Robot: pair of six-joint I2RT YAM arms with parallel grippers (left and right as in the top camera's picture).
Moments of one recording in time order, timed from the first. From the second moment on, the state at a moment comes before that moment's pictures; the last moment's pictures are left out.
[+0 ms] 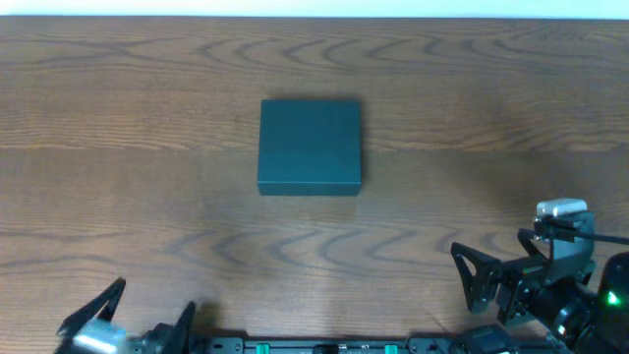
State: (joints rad) left arm -0.24 0.07 1.04 -1.14 0.11 -0.05; right arm 0.28 0.72 1.46 -1.41 -0.14 0.25
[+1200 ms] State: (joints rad) left arm -0.10 0.01 0.18 -0.74 0.35 0.17; right arm 0.28 0.72 1.46 -1.41 -0.14 0.25
